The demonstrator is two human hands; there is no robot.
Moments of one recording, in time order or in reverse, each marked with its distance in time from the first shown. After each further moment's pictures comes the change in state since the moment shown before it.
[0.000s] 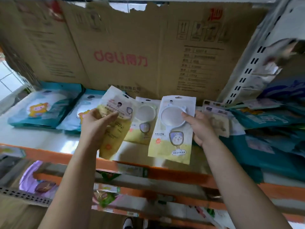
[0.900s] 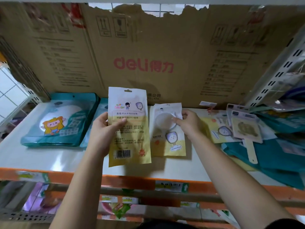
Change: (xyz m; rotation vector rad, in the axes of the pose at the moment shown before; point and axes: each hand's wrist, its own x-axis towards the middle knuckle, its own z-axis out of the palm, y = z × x) left_hand 0.067 0.000 -0.068 -0.096 -0.200 -0.055; right_hand 0.060 0.032 0.117 -0.642 0.266 -0.073
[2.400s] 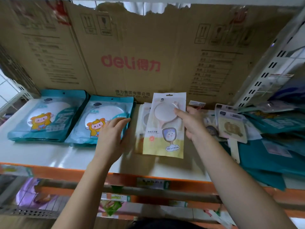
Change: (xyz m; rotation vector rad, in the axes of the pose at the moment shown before) left_hand -0.013 -0.048 0.043 1.010 -0.026 0.633; right_hand -0.018 -0.013 -0.055 0.609 -0.132 0.130
